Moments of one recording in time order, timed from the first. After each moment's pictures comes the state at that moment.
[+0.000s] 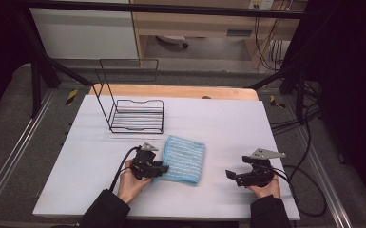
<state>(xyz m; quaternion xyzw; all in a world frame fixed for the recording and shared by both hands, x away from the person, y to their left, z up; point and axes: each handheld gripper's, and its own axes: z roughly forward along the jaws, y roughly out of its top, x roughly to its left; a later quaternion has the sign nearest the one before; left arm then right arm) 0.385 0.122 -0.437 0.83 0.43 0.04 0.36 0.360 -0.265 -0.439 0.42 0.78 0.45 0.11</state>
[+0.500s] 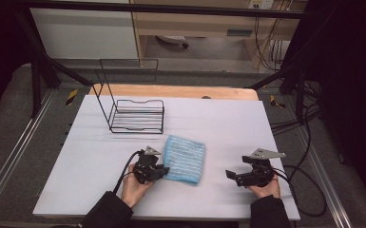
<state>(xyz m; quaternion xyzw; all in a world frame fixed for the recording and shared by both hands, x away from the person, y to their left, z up) 0.376 0.113 -0.444 0.82 0.44 0.05 0.35 0.361 -0.265 -0.439 0.42 0.78 0.45 0.11</state>
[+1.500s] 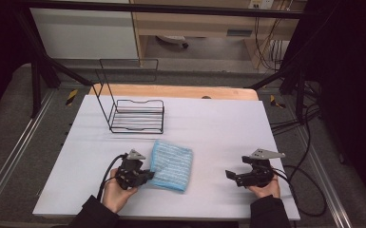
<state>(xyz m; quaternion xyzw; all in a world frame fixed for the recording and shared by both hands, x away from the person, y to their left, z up) 0.346 0.157 -0.419 0.83 0.44 0.06 0.34 0.360 -0.265 -0.439 0.42 0.78 0.45 0.11</state>
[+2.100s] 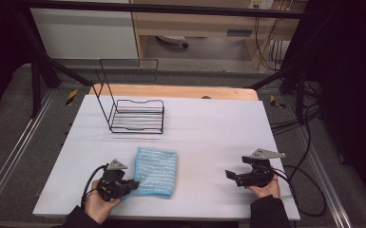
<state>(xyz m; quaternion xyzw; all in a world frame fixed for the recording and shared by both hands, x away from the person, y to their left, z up) 0.320 0.198 -0.428 0.81 0.47 0.05 0.34 0.360 -0.265 -0.439 0.42 0.78 0.45 0.11</state>
